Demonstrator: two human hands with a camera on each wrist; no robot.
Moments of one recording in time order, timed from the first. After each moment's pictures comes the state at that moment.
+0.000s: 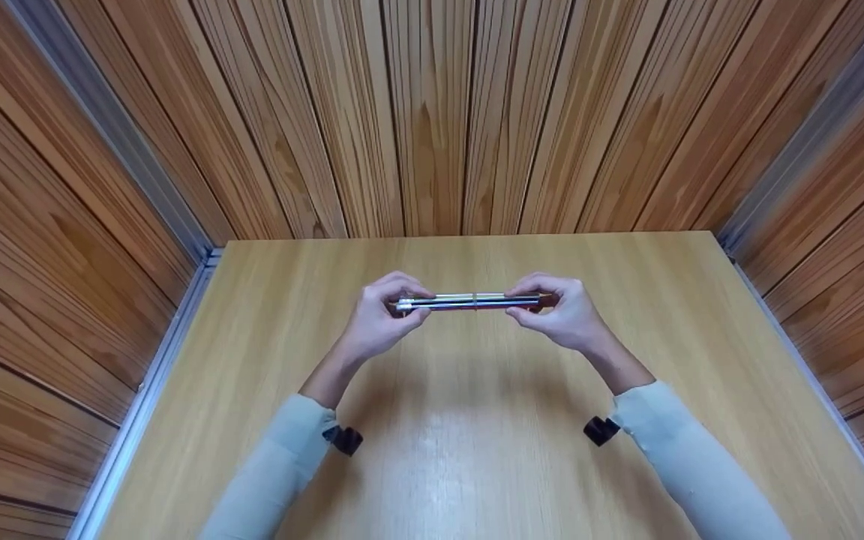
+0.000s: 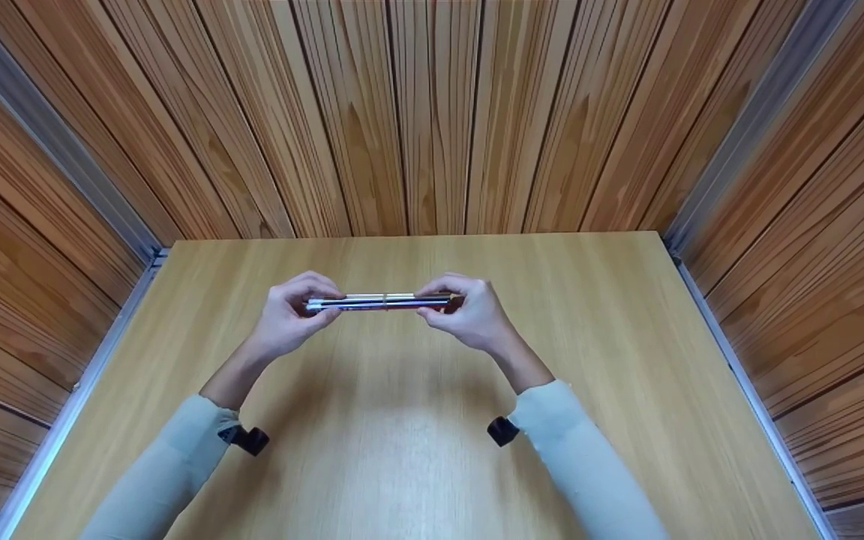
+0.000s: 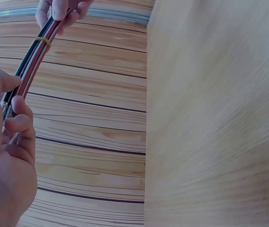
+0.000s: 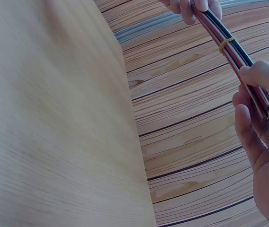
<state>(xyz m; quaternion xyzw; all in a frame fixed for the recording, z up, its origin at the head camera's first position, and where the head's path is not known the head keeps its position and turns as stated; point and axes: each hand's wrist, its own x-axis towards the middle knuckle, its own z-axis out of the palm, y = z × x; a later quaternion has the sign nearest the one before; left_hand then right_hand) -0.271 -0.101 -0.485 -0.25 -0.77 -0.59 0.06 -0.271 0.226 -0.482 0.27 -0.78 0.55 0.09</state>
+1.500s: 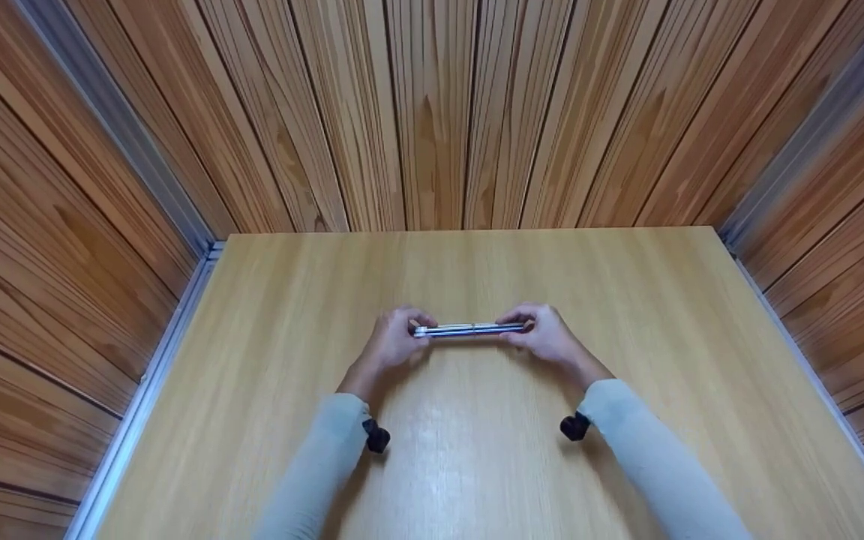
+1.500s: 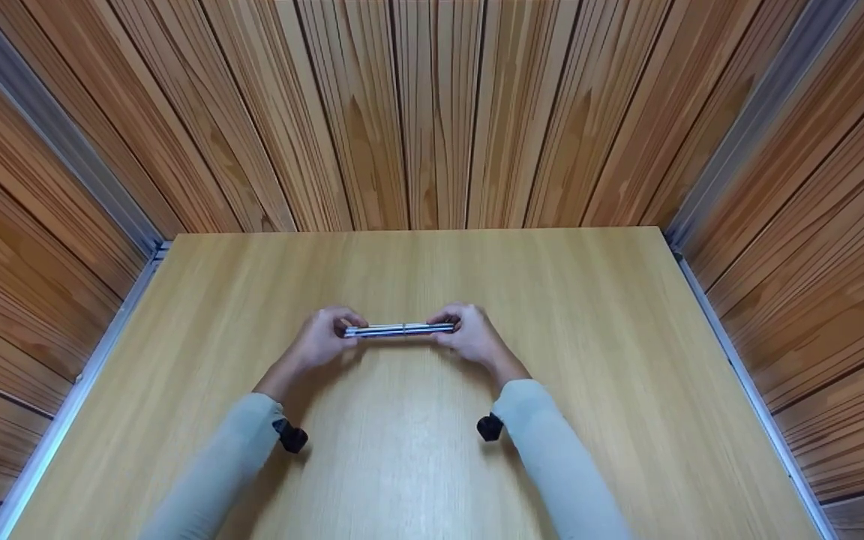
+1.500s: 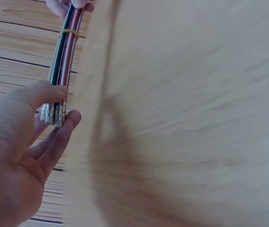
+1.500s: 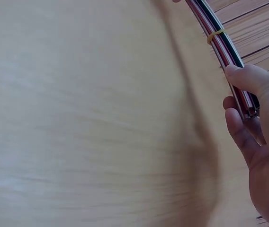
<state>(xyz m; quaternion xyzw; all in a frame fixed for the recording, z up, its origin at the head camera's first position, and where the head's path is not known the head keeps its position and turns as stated) -0.296 -0.087 -0.578 -0.11 -0.89 -0.44 -0.07 -0.303 0.231 -0.589 0.15 -0.86 0.49 -0.05</state>
